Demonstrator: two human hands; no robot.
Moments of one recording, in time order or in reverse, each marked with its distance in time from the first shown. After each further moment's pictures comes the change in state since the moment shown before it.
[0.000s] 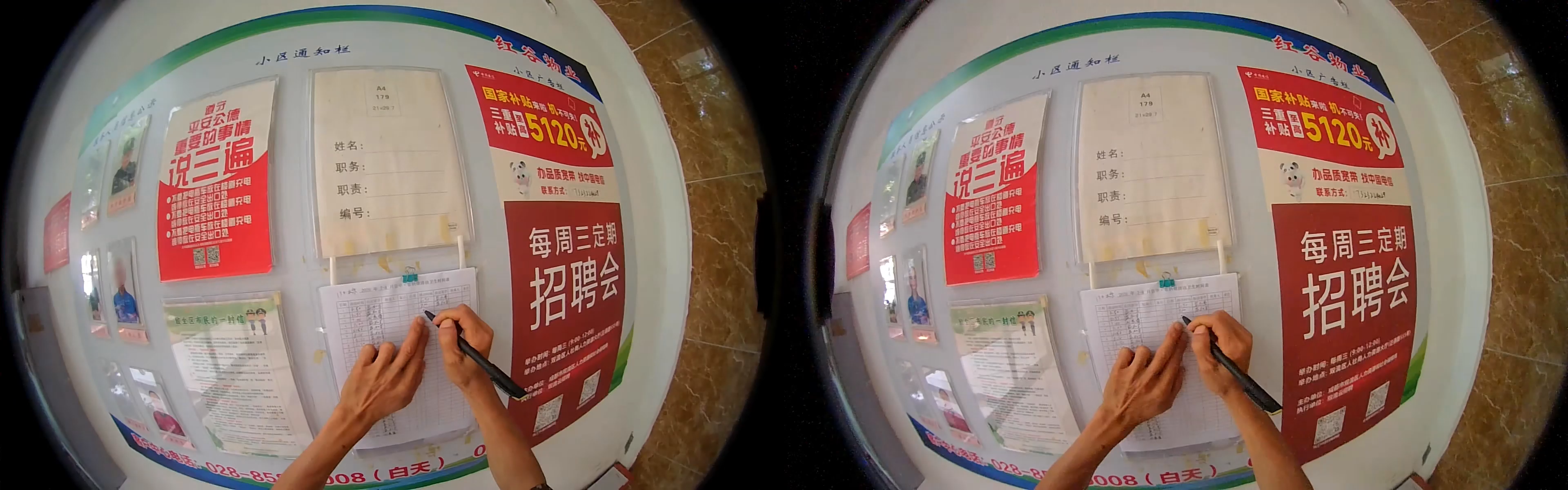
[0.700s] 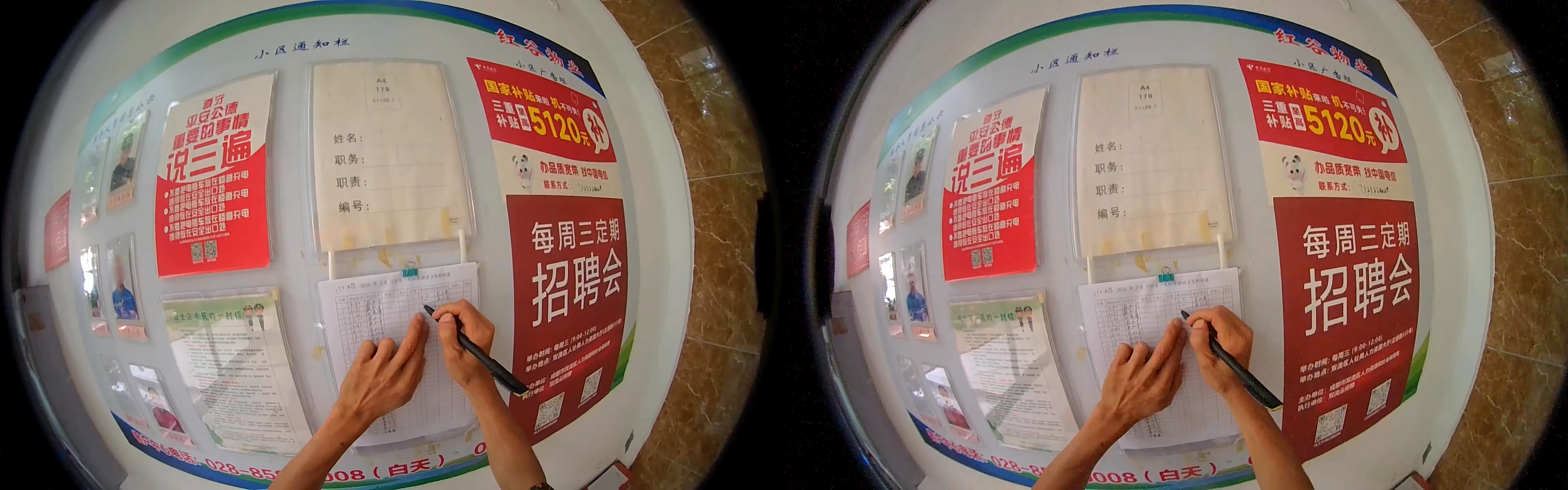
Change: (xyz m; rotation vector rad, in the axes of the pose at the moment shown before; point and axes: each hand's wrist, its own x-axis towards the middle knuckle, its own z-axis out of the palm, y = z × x) left_hand 0.001 0.000 0.000 -0.023 0.032 -0.001; right_hand 0.000 -0.001 0.000 -0.001 -0.014 0.058
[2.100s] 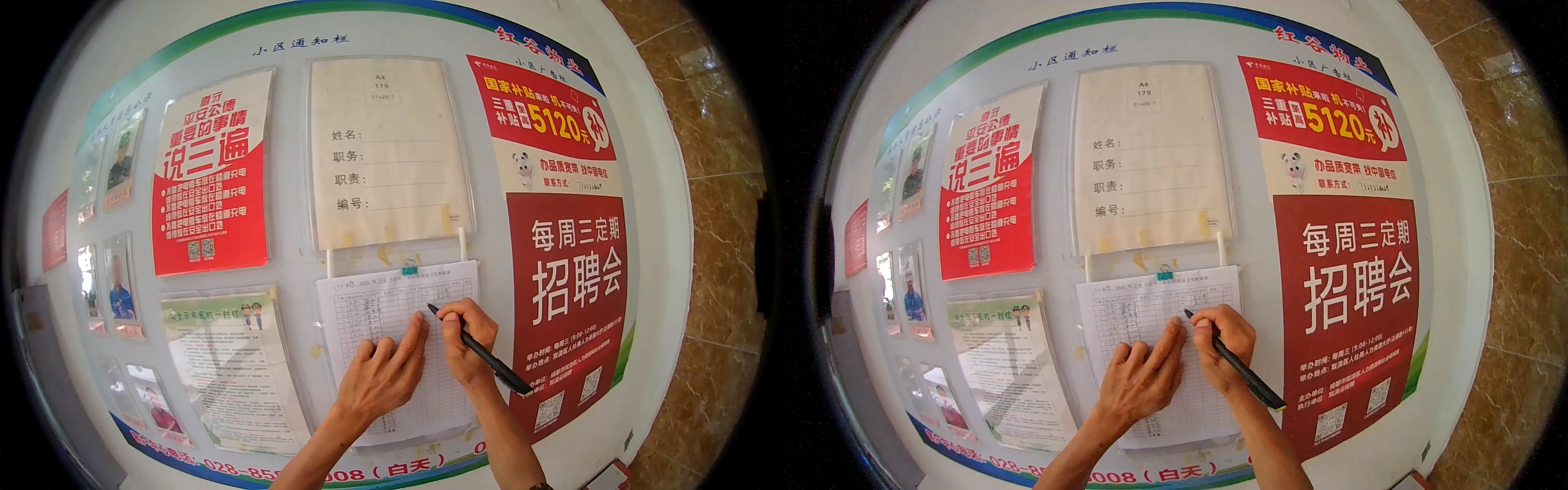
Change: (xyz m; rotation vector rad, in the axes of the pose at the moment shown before) left_hand 0.000 0.001 0.000 0.027 0.001 0.004; right_hand -0.001 0.004 0.000 0.021 0.050 -0.038
